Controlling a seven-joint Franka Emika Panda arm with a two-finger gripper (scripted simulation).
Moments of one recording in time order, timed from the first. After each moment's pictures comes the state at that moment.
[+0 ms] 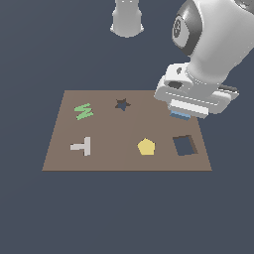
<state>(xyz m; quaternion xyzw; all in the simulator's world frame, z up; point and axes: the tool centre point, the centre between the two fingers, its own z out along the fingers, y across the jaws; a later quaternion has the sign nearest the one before) -0.050 0.186 0.035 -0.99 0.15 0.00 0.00</state>
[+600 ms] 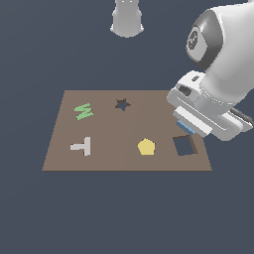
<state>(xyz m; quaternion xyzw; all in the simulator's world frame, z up) 0.003 0.204 0.038 -0.92 0.39 0.00 0.00</state>
